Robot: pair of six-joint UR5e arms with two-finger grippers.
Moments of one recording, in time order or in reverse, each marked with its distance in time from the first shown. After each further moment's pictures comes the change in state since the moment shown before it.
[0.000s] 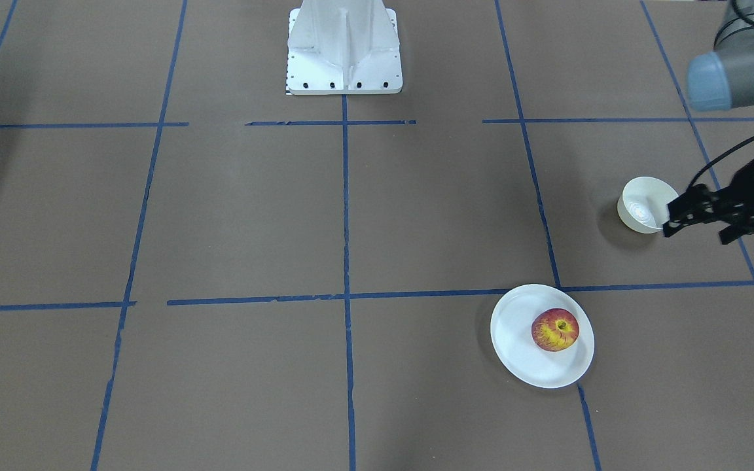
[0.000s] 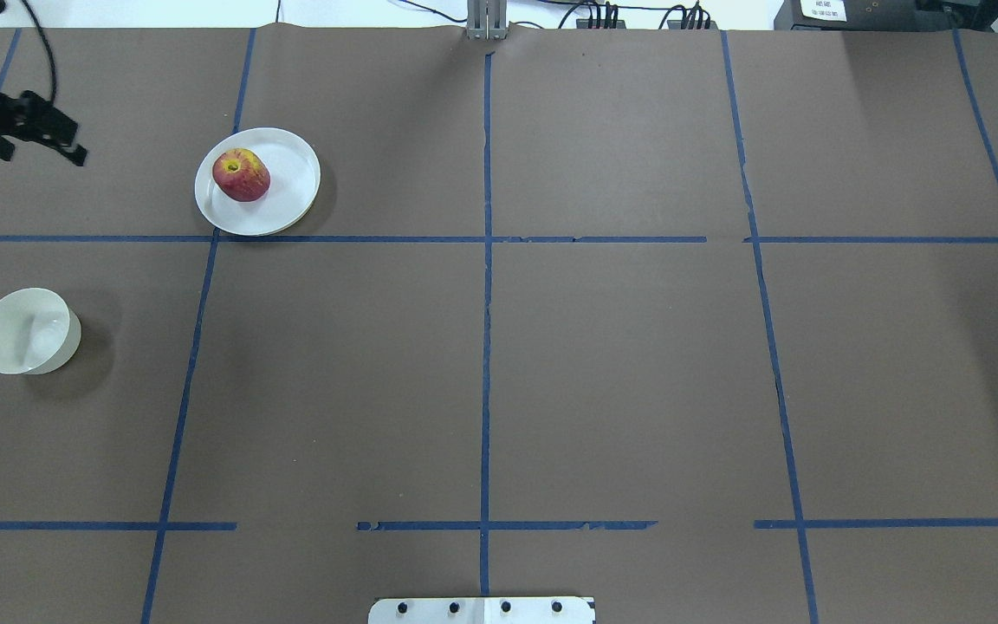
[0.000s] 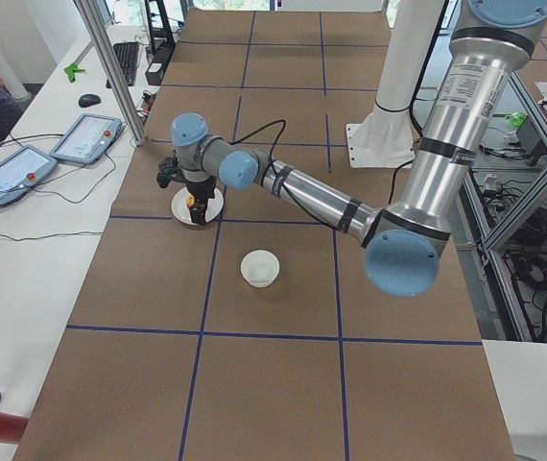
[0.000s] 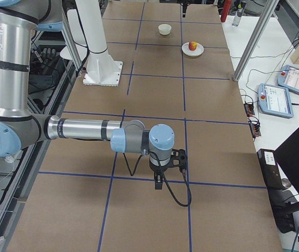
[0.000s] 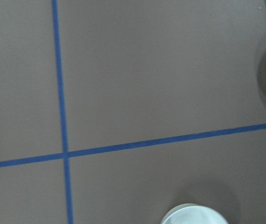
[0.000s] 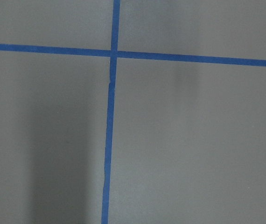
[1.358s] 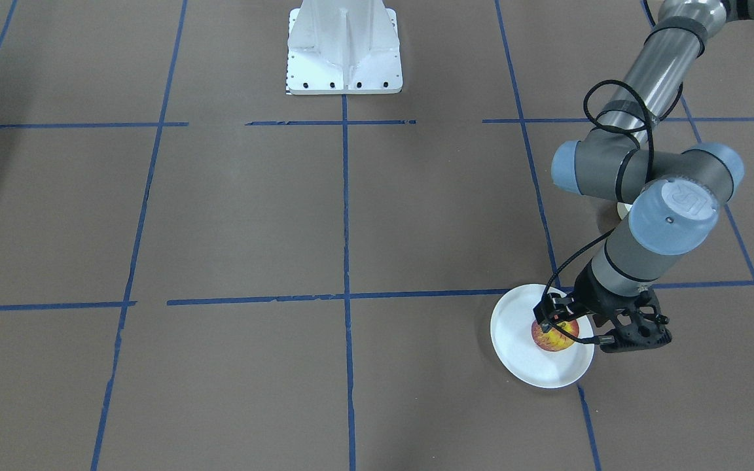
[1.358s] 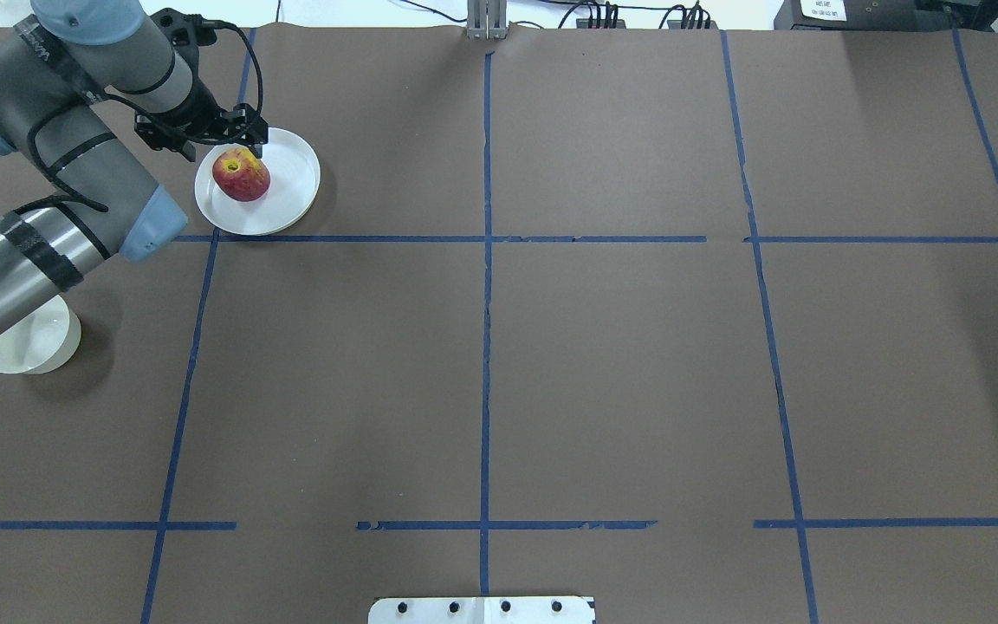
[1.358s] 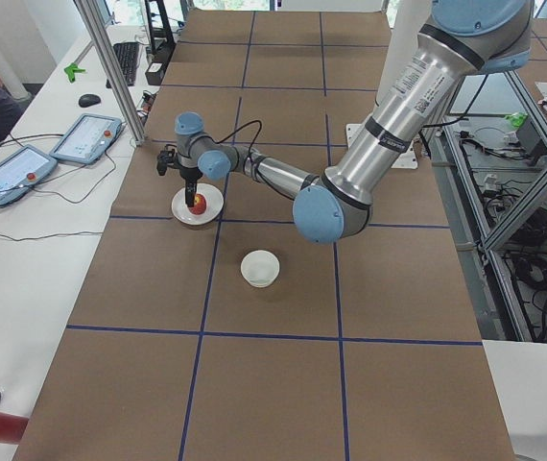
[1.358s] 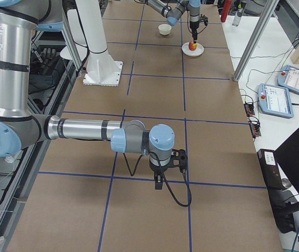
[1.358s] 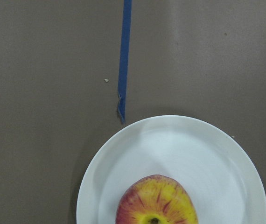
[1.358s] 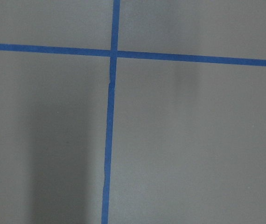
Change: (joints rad) left arm 0.190 -0.258 0.428 -0.329 0.275 -0.388; right arm 0.000 0.000 0.000 0.000 0.000 0.000
